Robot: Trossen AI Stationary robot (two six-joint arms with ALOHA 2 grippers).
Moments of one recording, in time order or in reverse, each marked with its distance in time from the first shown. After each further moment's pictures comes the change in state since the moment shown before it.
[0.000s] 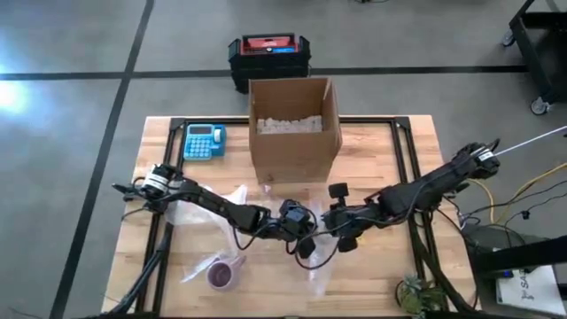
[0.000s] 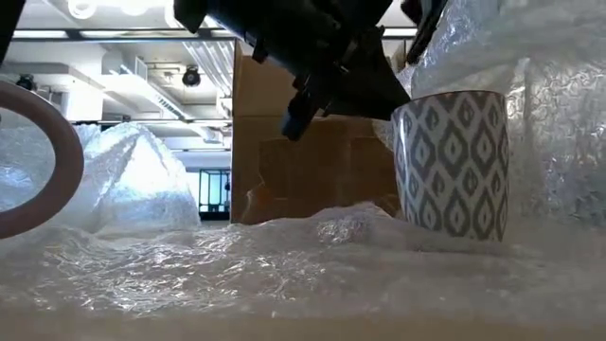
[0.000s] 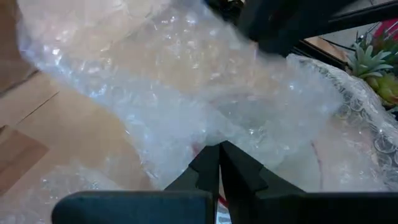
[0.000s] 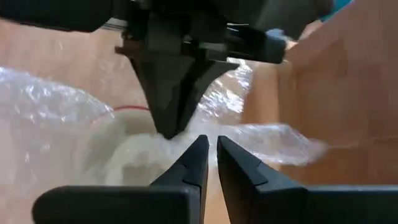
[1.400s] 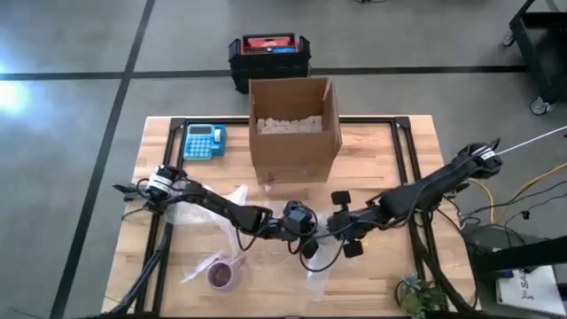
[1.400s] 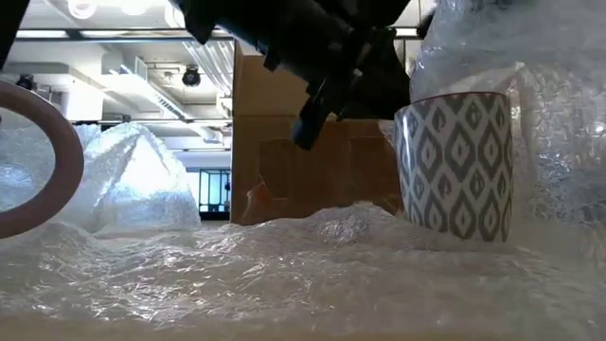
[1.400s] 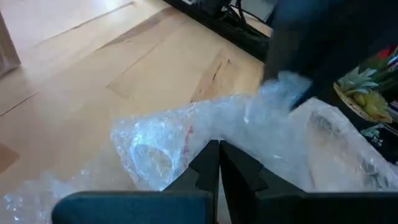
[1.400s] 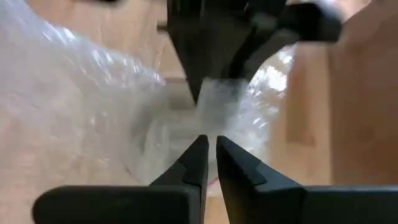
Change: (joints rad) left arm 0.002 0.037 0.003 0.080 0.024 -0.024; right arm 0.007 -0.043 0.017 -0.074 -0.069 0.031
